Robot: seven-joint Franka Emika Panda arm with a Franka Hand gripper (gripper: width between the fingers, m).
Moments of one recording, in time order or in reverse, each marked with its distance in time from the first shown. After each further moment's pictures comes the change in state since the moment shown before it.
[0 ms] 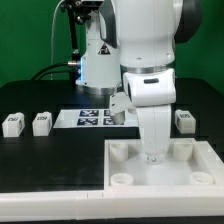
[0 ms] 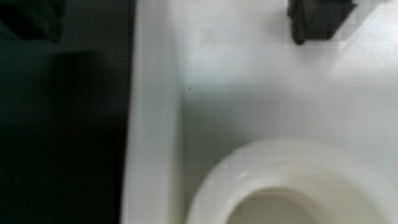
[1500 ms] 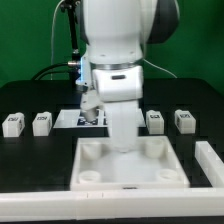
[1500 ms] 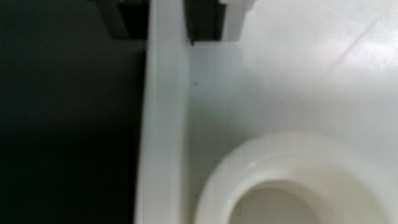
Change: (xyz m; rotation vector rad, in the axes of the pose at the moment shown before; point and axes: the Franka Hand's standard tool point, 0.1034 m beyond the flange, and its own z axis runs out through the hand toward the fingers) arm -0.045 -0.009 -0.004 -0.020 -0.009 -0.038
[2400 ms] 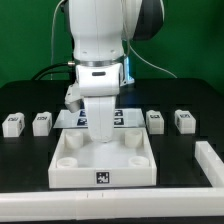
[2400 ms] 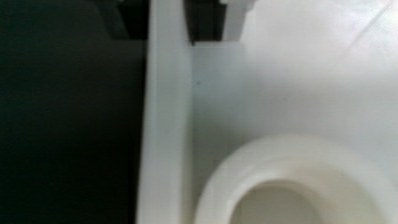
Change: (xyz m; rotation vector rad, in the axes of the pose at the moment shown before) arm -0.039 -0.048 -0.003 0.052 -0.034 0.027
